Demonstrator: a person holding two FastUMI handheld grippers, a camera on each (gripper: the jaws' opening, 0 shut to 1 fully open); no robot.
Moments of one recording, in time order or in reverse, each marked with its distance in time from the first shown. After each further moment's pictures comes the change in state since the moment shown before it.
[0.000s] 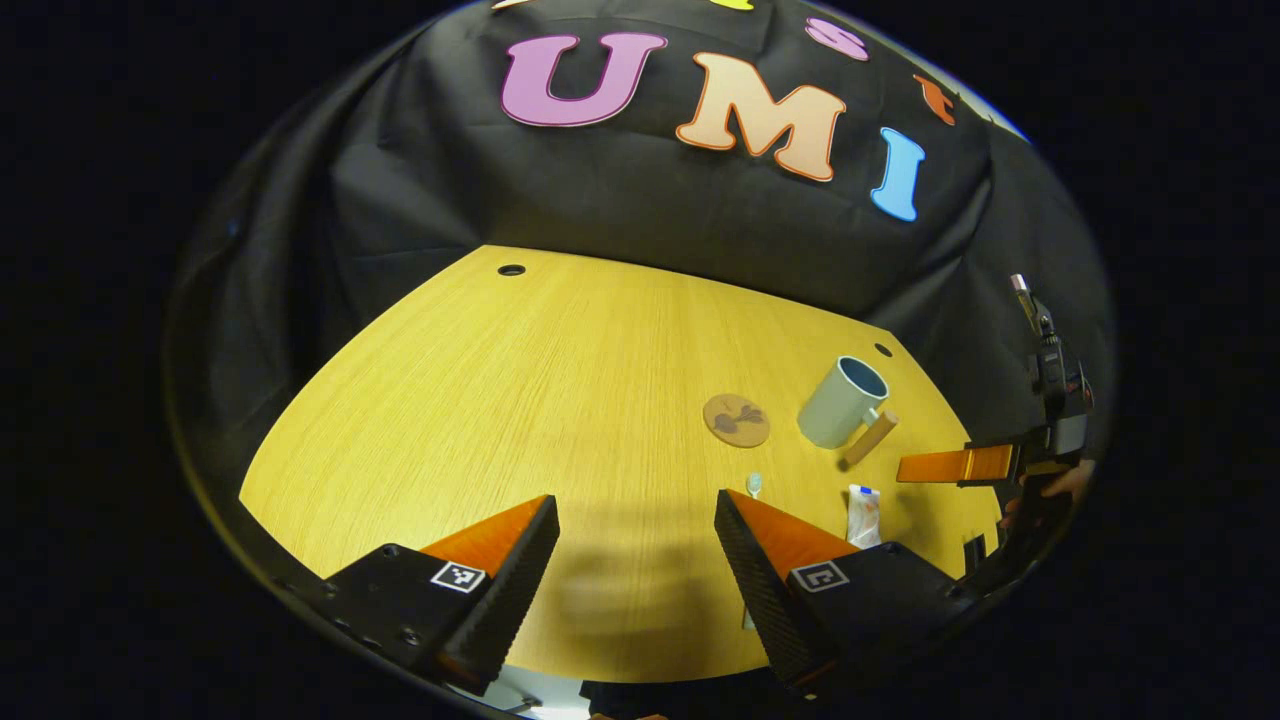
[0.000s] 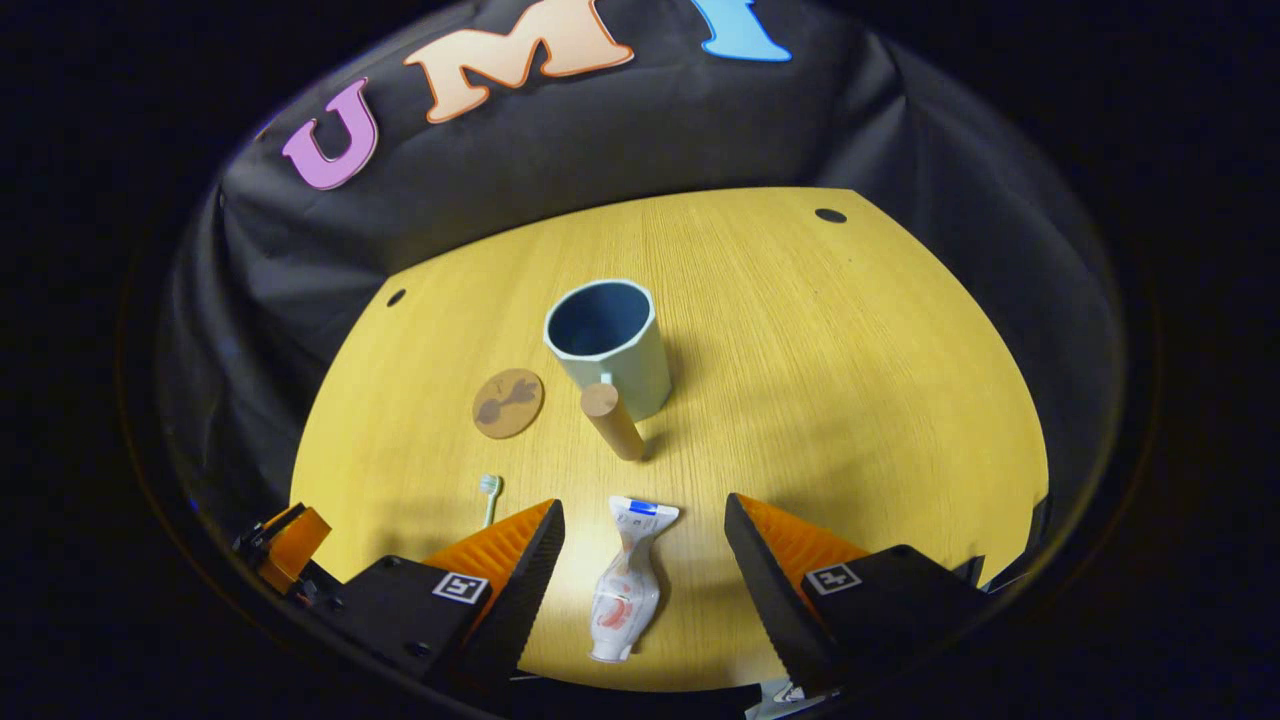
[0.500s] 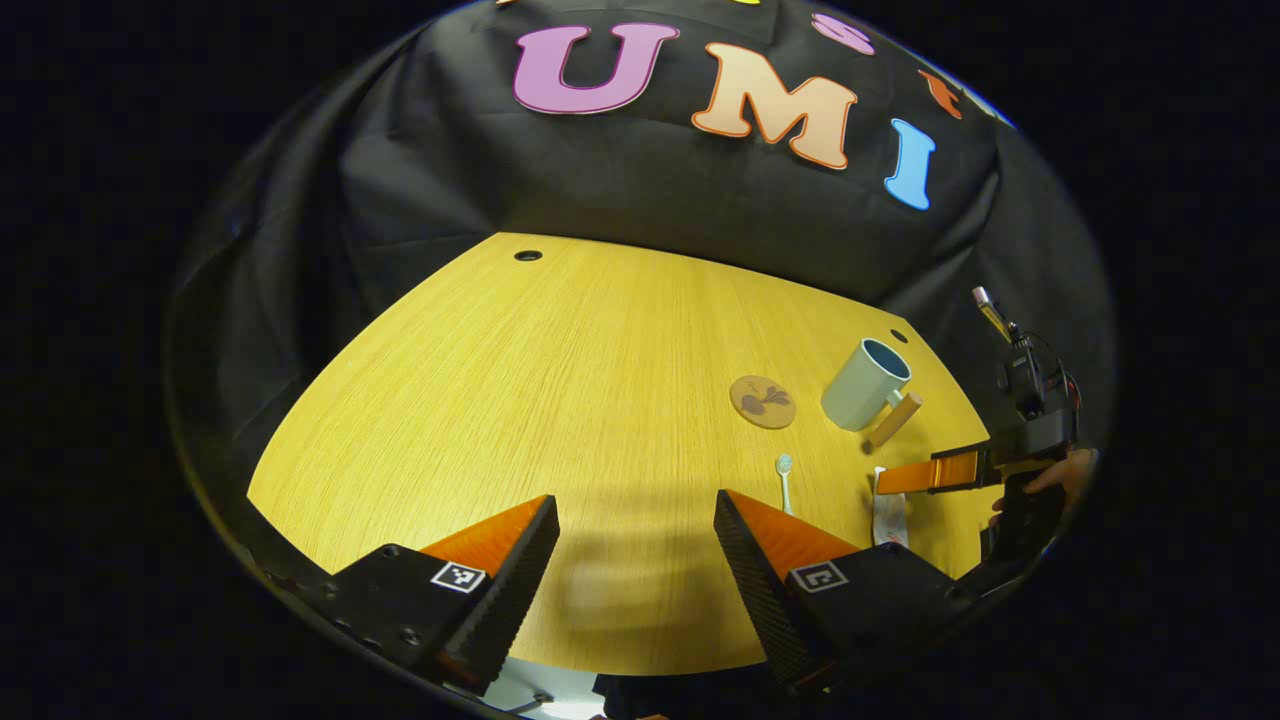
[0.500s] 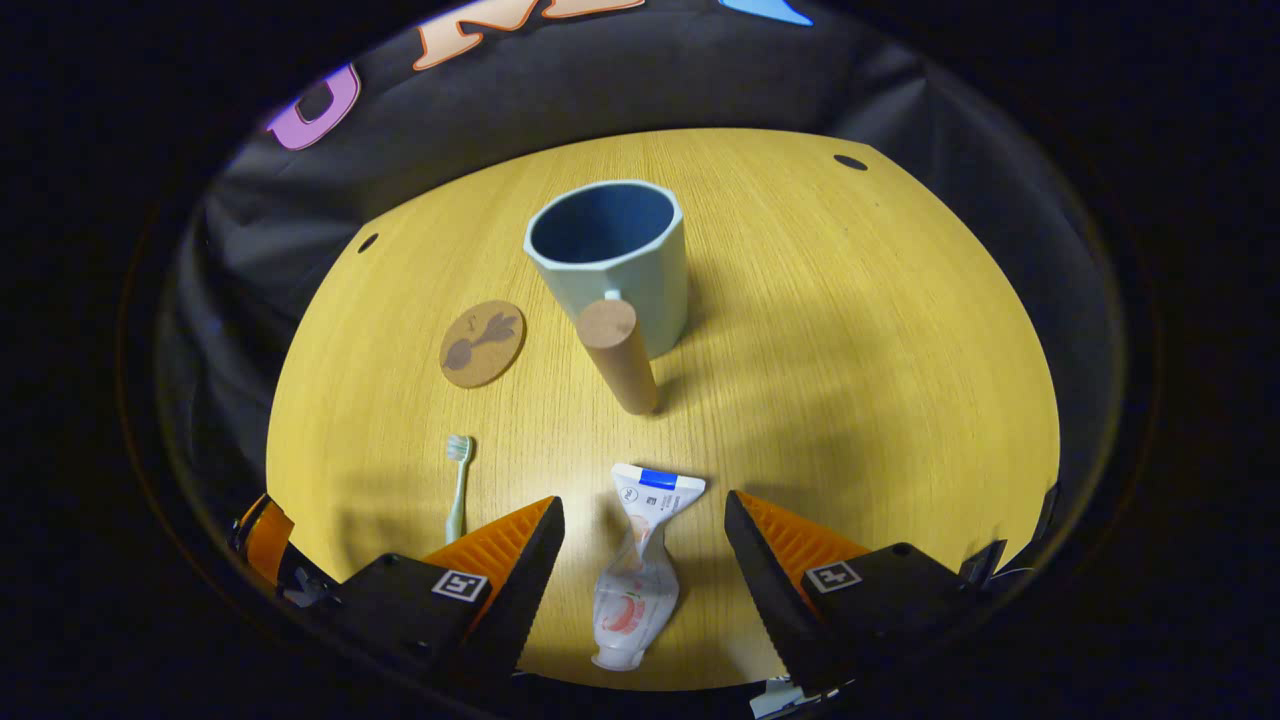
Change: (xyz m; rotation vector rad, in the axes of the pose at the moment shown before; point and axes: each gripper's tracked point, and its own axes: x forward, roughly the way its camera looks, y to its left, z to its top) left arm 0.000 0.025 -0.016 -0.001 0.042 0.032; right arm 0.036 0.010 -0.040 -0.025 0.171 -0.047
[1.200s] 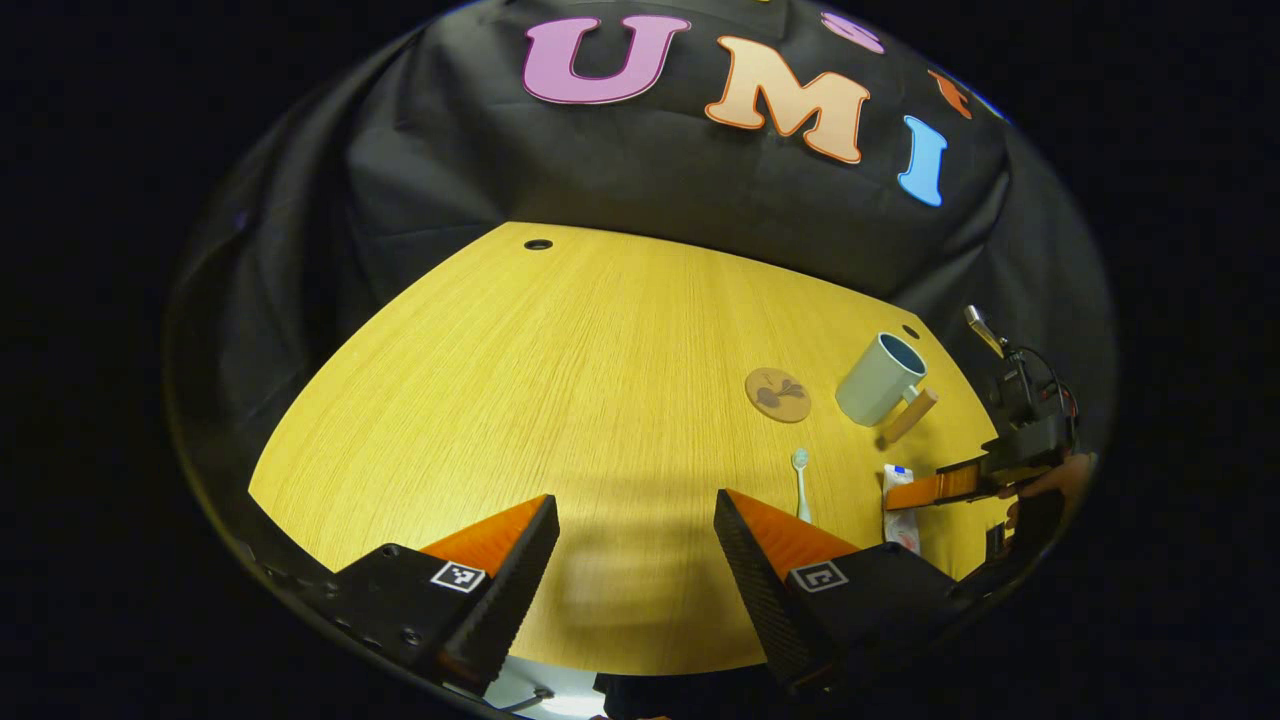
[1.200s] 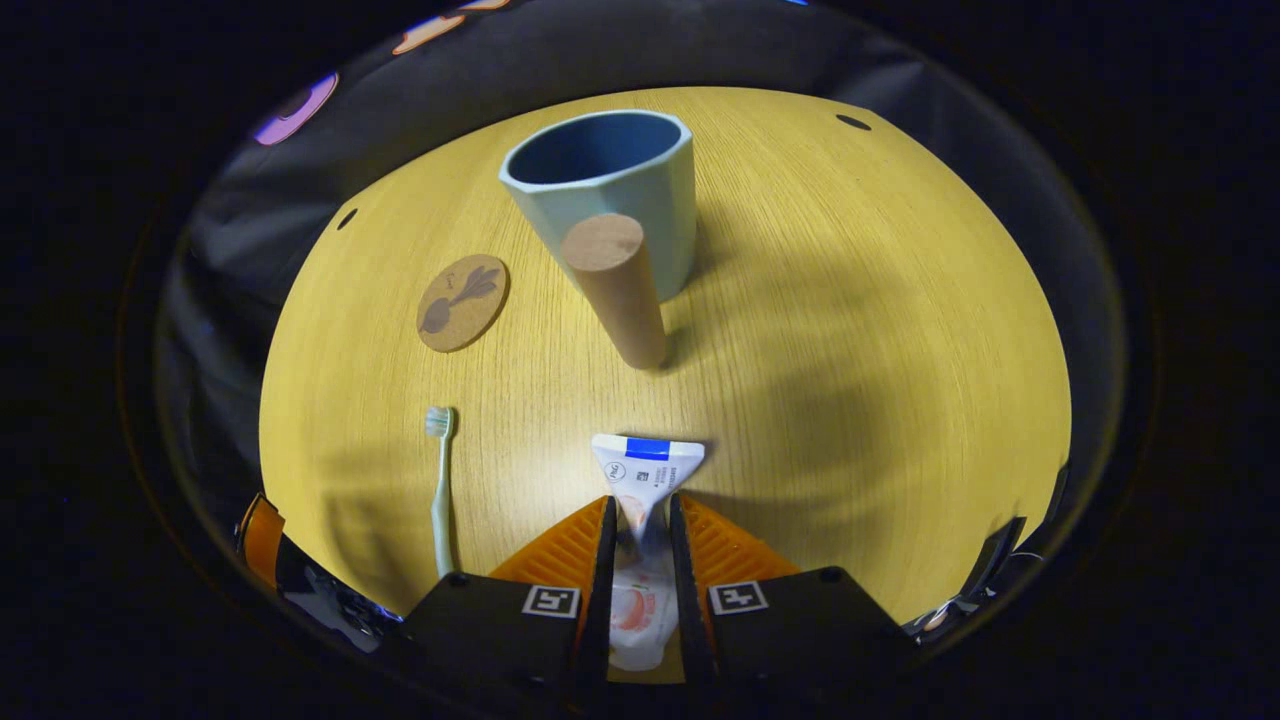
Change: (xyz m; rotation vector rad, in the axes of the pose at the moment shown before) left arm 0.006 0.003 -0.002 -0.005 0.022 0.019; right arm 0.014 0.002 -0.023 0.022 0.124 -0.018
